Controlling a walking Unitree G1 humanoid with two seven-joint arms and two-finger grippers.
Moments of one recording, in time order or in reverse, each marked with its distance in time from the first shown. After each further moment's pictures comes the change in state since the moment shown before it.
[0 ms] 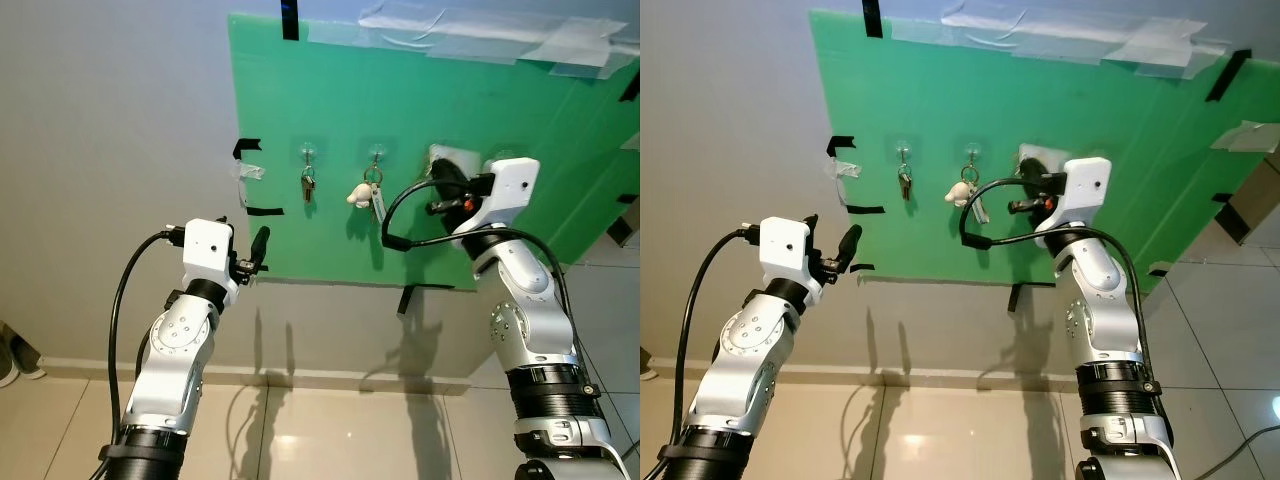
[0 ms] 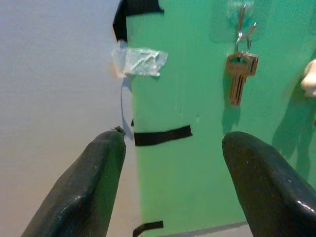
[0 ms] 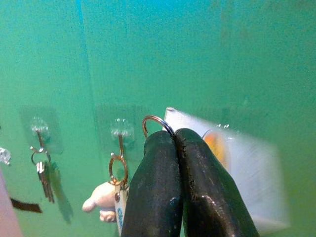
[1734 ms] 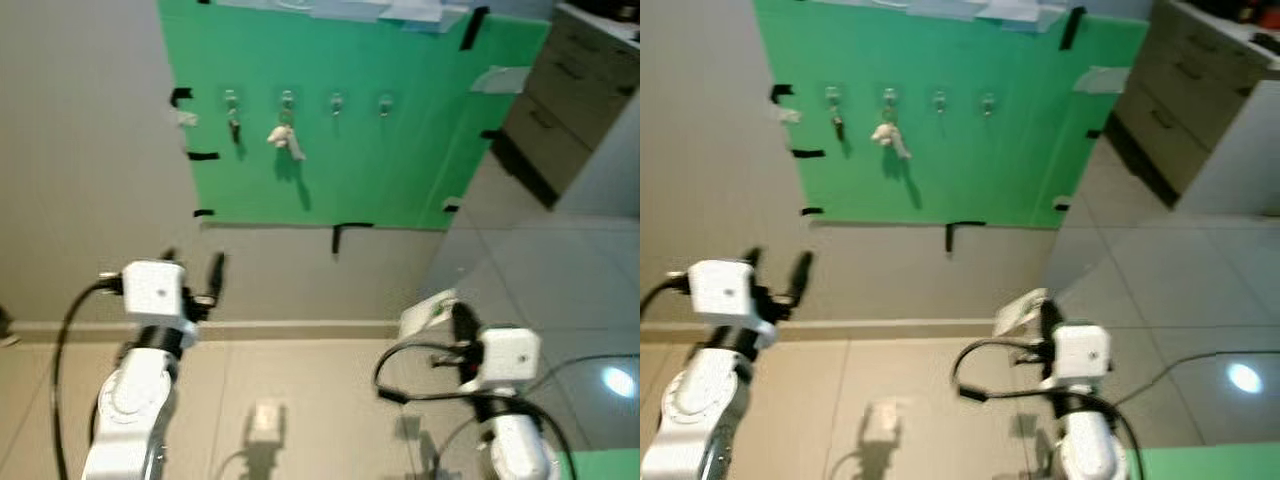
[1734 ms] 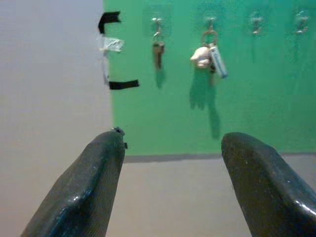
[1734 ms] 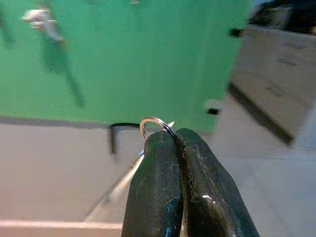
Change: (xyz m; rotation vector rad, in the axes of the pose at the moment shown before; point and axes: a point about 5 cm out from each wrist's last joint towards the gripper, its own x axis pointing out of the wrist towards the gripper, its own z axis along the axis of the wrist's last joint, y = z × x) left arm -0.060 0.022 -0.001 -0.016 -0.008 0.185; right arm -0.151 0.027 -0.077 -0.172 0.189 -0.295
